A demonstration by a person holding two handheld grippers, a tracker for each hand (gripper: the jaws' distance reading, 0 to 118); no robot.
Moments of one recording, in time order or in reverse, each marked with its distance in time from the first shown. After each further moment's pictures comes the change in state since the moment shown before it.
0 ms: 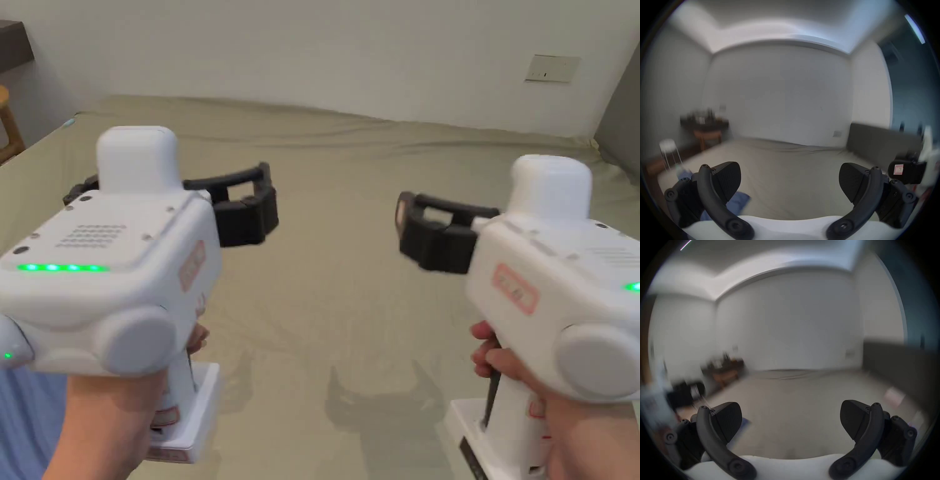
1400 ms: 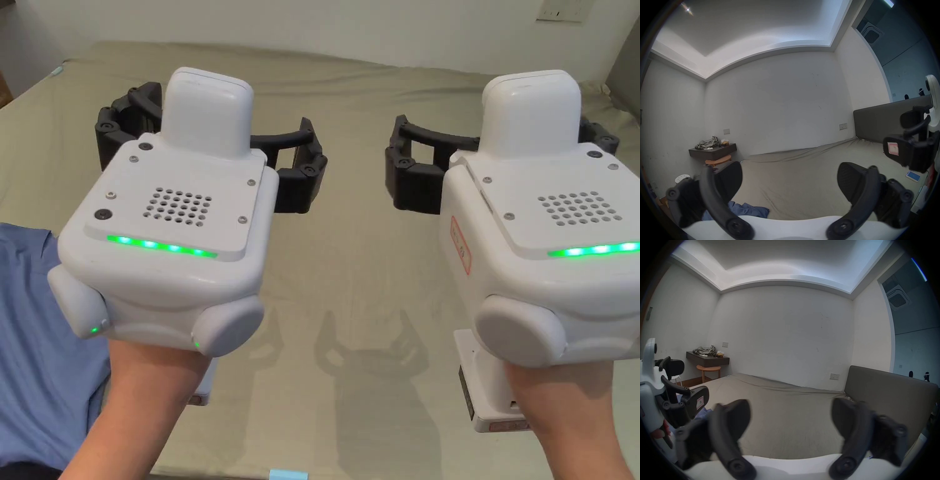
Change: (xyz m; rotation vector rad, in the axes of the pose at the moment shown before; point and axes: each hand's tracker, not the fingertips) left arm 0.050 -0.035 0.008 0.117 0.084 -0.475; right arm -0.055 -0.024 0.007 0.174 -0.219 0.480
